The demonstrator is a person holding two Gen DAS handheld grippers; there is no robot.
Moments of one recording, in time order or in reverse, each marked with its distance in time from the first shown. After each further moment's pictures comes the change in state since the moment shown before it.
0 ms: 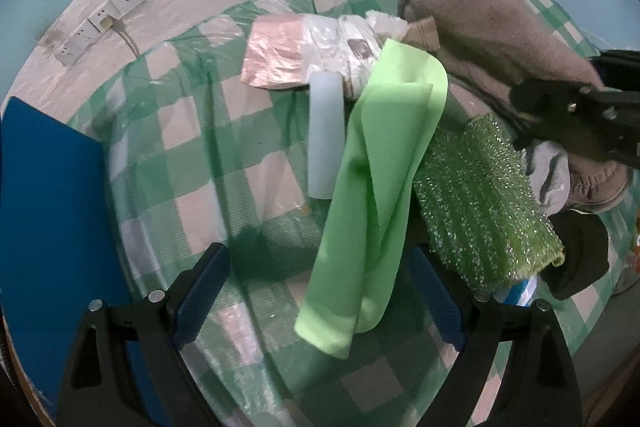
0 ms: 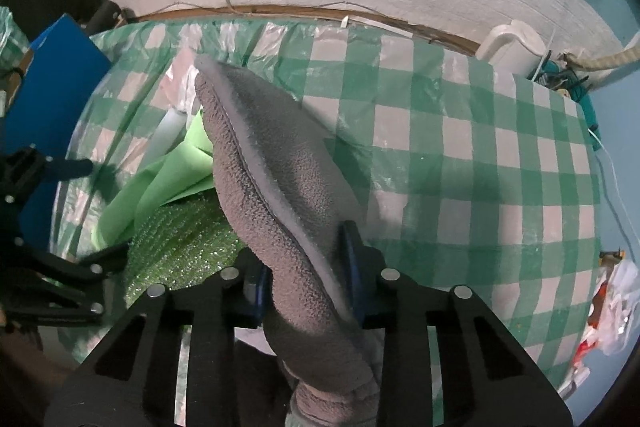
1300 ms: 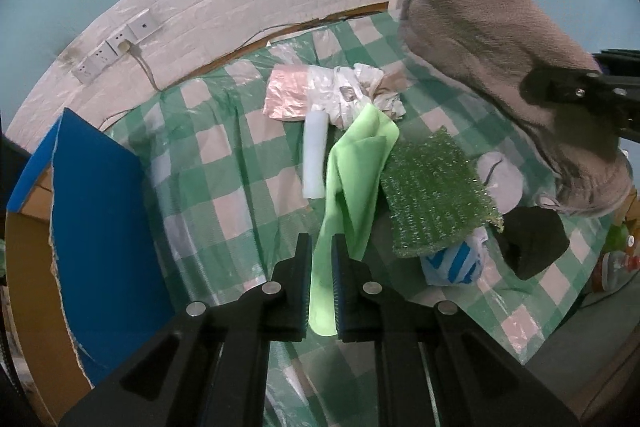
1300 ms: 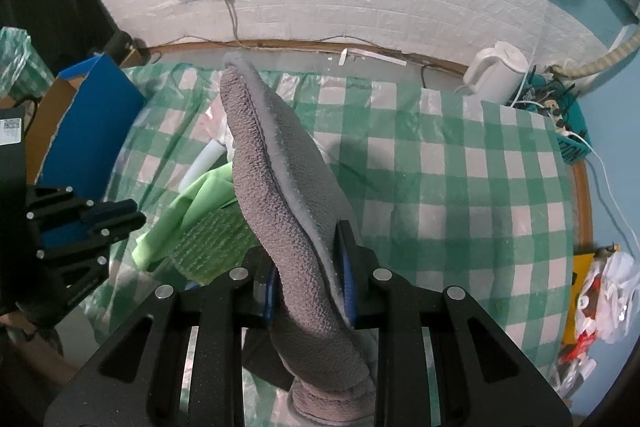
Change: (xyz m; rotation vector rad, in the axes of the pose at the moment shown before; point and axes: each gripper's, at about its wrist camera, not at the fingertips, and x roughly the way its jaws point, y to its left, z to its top) left arm -0.046 0.006 -0.007 -0.002 -0.097 0.001; right arm -0.066 0.010 -0.007 0.029 -0.098 0.019
